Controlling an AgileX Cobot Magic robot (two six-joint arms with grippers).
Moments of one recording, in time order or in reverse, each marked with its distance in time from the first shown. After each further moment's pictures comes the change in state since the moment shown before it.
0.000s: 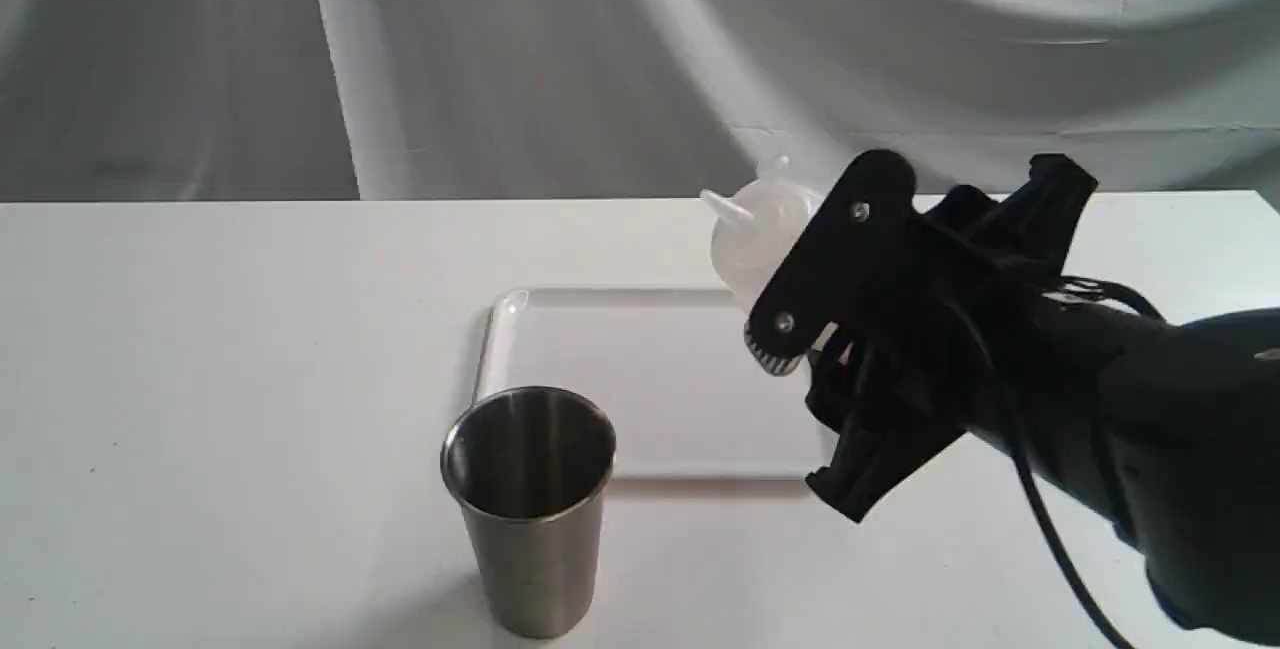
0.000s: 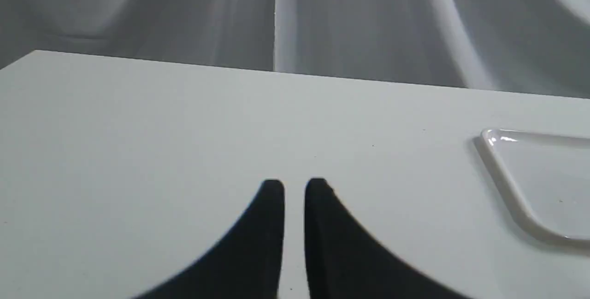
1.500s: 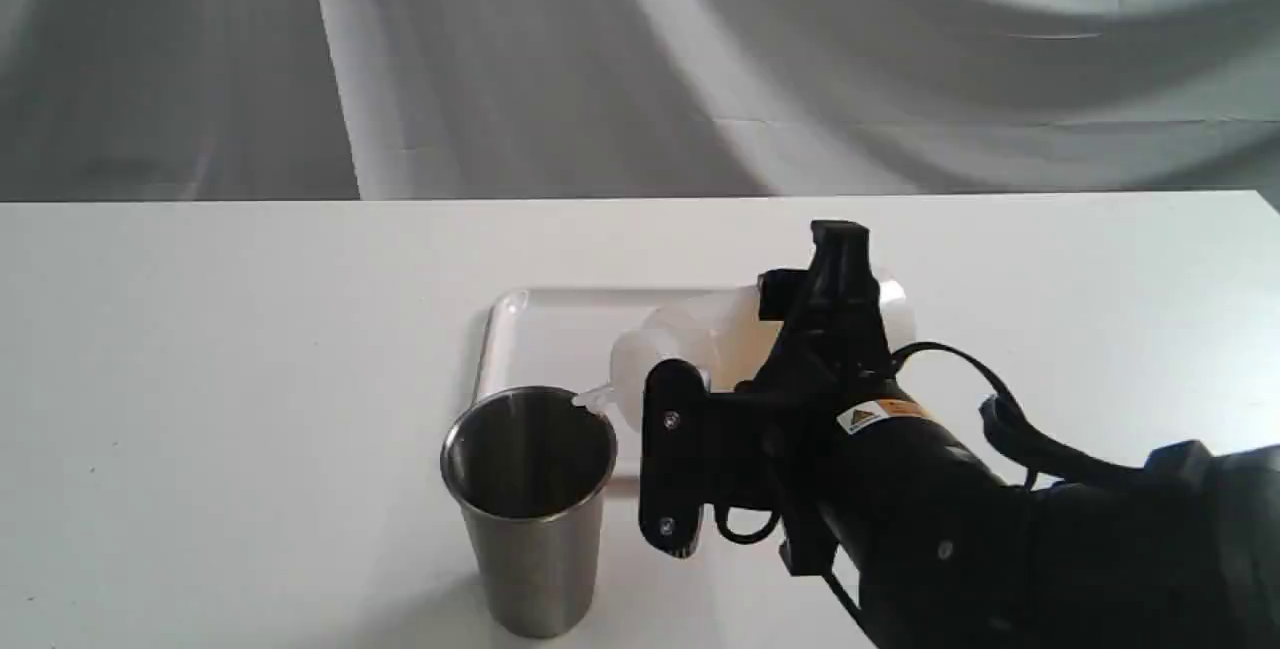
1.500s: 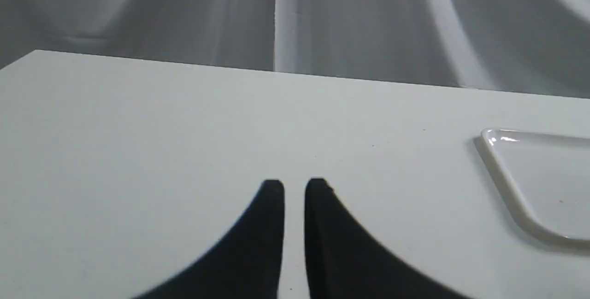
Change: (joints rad) left arm 0.000 0.000 0.000 0.000 0.000 0.000; right arm 0.085 0.268 0.000 -0.458 -0.202 0.000
